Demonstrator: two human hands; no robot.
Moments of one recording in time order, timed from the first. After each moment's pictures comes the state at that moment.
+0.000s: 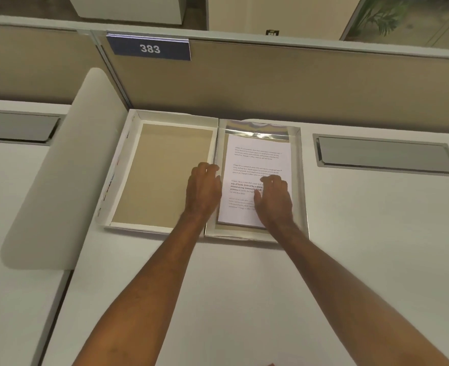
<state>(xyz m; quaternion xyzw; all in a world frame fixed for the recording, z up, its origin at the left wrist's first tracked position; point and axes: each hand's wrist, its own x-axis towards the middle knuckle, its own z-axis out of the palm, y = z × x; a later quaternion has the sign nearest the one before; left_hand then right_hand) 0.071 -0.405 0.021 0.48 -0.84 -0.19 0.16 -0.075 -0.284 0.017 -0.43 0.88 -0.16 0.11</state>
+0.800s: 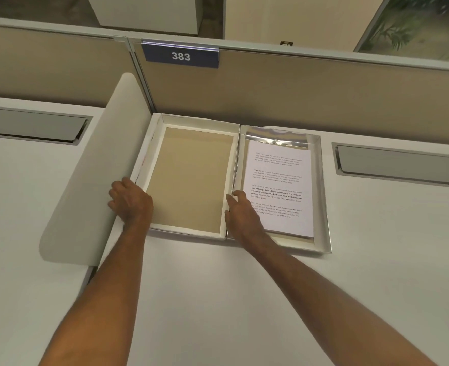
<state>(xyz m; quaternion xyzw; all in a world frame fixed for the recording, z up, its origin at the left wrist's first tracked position) 0.251 -0.486 0.011 0.77 -0.62 -0.10 0.08 0.042 -0.323 0.020 -0.53 0.81 -0.10 0.23</state>
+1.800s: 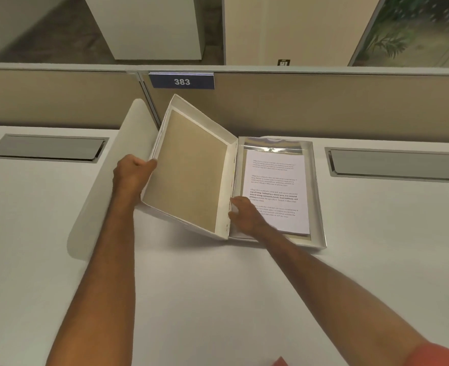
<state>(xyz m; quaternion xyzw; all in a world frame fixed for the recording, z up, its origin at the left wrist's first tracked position) 0.244 -0.492 0.149 0.68 -0.60 -0.34 0.25 0.017 -0.311 0.038 -0.48 0.77 -0.19 0.37</state>
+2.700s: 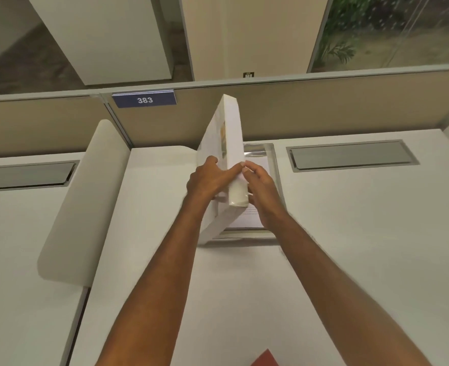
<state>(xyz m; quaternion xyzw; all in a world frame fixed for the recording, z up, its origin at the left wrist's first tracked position) 0.047 -0.354 0.177 0.53 -0.77 -0.37 0.06 -0.039 -0.234 0.161 -0.20 0.63 -0.62 0.41</state>
